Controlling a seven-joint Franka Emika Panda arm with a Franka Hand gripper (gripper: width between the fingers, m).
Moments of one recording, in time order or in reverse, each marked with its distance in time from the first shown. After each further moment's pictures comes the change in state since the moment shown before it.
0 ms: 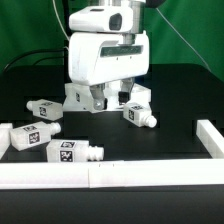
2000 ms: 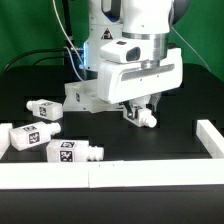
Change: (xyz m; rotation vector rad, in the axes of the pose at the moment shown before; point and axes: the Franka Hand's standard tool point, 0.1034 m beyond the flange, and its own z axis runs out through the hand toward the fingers) arm 0.006 -0.118 0.040 0.112 -0.044 0.339
